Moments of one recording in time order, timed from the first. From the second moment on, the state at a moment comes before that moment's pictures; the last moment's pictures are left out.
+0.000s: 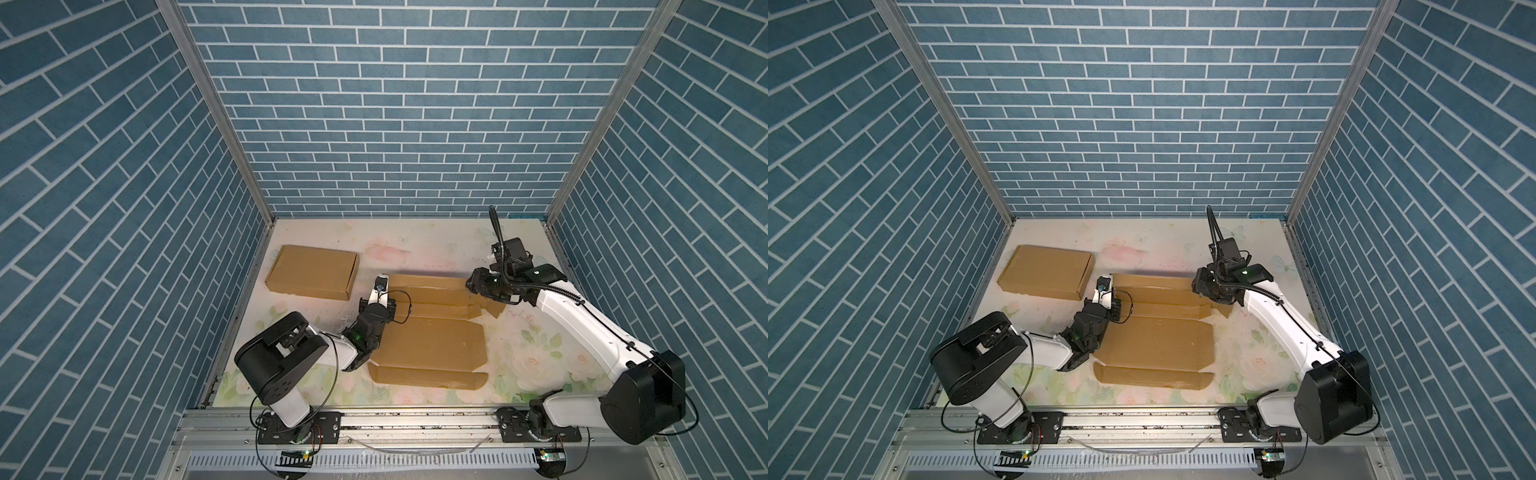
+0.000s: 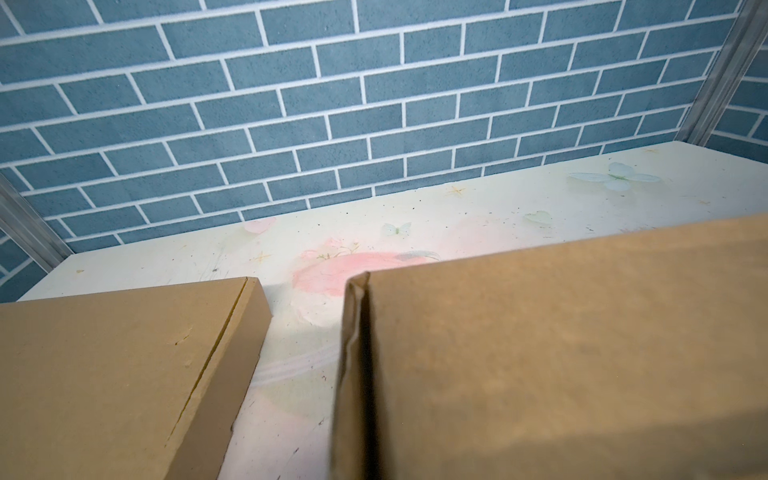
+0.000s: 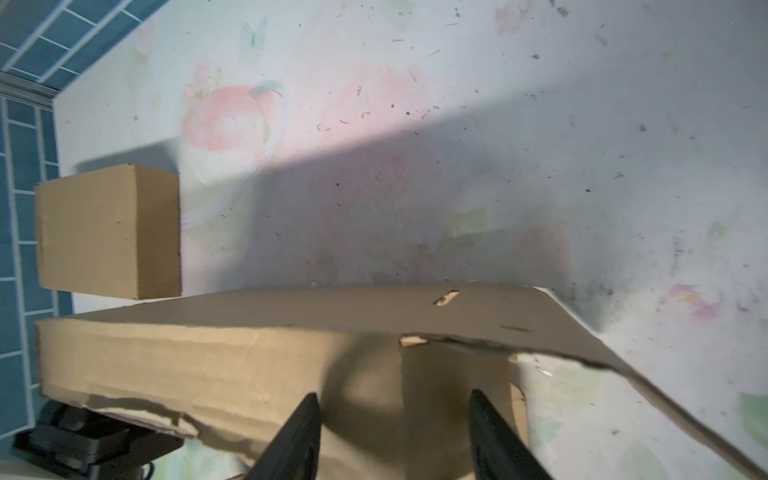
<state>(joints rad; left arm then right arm) -0.79 1.65 0.45 0.96 -0.61 -0.07 0.43 1.35 1.12 -0.73 -0.17 0.62</state>
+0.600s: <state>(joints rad) -0.78 1.62 0.51 0.78 -0.66 -0.11 0.23 1.31 1.18 -0.80 -0.44 0.41</state>
